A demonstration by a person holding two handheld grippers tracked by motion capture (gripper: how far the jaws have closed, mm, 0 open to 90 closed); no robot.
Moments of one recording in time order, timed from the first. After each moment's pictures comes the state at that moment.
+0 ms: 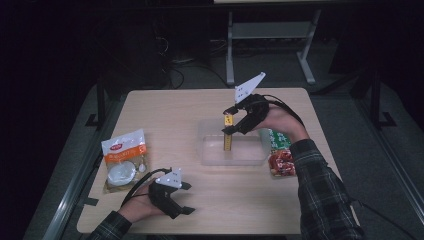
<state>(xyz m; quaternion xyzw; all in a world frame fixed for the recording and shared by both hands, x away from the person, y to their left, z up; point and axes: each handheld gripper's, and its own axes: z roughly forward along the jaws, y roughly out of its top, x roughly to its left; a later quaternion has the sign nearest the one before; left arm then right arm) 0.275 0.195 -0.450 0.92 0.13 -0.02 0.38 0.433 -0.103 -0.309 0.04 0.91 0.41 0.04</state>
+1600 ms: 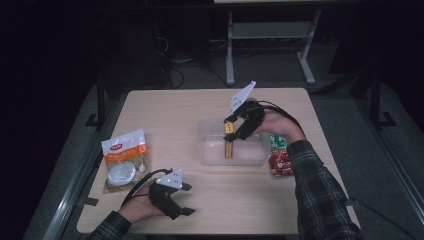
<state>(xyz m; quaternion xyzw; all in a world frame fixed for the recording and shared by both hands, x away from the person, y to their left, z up) 0.274 0.194 -0.451 0.92 0.12 -0.03 0.37 0.444 -0.095 -0.342 0.02 0.93 0.36 0.02</state>
